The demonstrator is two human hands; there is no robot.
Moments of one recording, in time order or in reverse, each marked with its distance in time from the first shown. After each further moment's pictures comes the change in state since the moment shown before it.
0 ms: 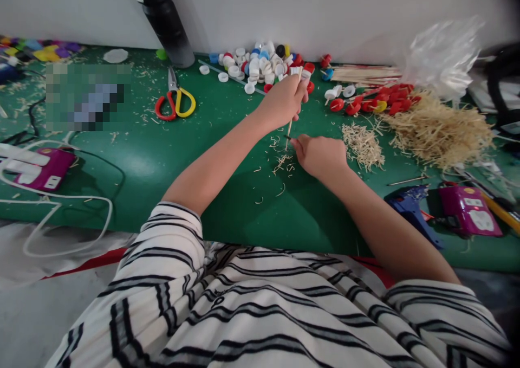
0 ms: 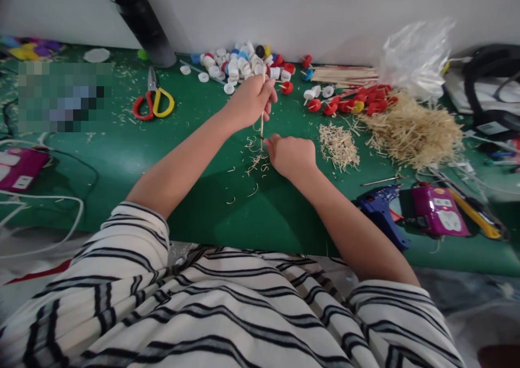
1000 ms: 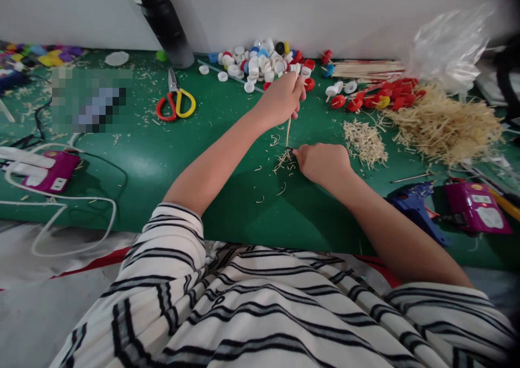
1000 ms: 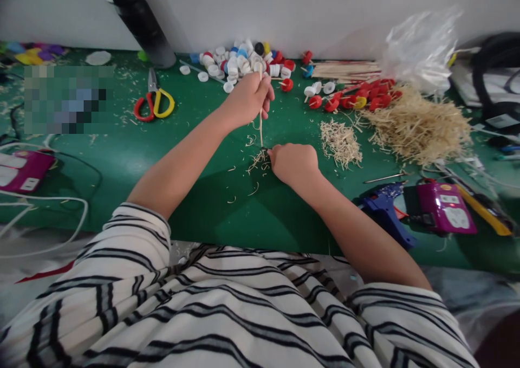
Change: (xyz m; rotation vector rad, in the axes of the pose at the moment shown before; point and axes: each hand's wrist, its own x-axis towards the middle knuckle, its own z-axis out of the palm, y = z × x) left_hand -0.003 0.005 -0.005 0.028 -0.025 -0.039; right_hand -0.010 -0.002 0.000 -0.035 -0.181 -0.021
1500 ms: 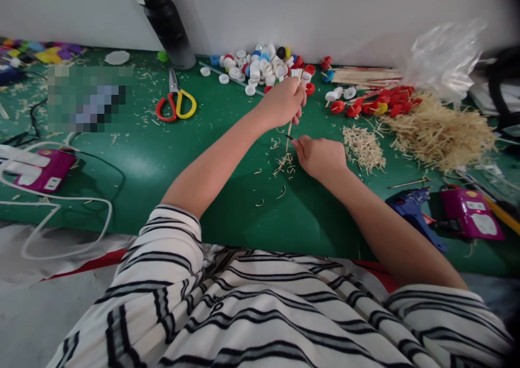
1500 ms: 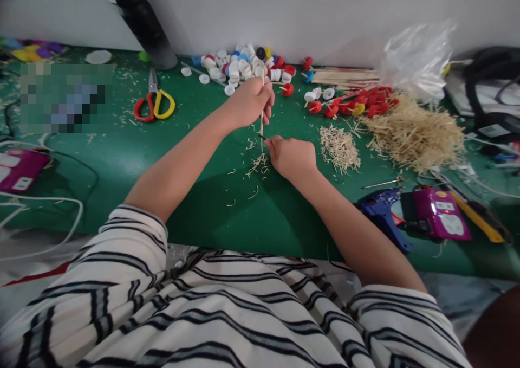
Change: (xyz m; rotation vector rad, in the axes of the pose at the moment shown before) left_hand -0.004 0.009 -0.005 -0.016 -0.028 0.006; right_hand 0.015 0.006 0.007 0.051 0.245 0.020
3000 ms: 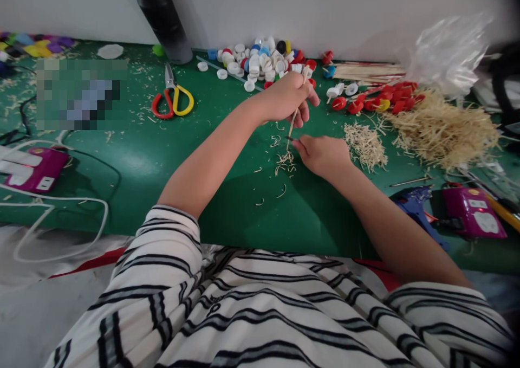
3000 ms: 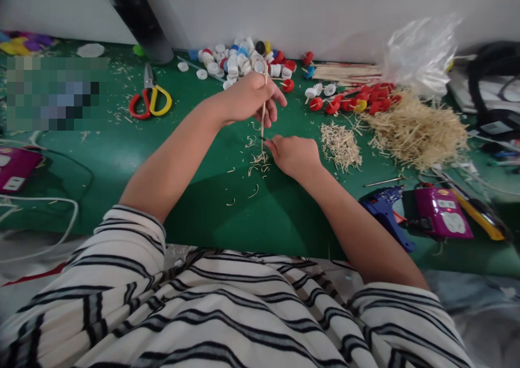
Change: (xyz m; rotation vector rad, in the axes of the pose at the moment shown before) left_hand -0.005 0.015 -0.011 -0.167 -0.230 -0.064; right_hand 0.004 0.007 0.001 0.012 -0.058 -0.040
